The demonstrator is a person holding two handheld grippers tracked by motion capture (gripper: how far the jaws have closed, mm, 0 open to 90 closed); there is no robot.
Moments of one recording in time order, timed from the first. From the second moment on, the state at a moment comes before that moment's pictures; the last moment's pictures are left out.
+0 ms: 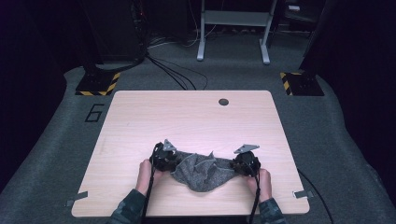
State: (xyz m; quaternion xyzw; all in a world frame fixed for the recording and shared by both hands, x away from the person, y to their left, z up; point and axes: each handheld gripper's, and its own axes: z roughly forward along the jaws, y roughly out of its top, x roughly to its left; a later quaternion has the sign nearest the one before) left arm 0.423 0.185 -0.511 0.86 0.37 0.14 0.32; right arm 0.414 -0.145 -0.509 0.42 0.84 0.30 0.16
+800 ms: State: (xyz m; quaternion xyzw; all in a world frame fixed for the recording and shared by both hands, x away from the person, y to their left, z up) left arm 0.423 0.185 -0.494 0.84 0.39 0.15 0.35; right arm 0.426 -0.124 -0.464 0.41 0.82 0.38 0.14
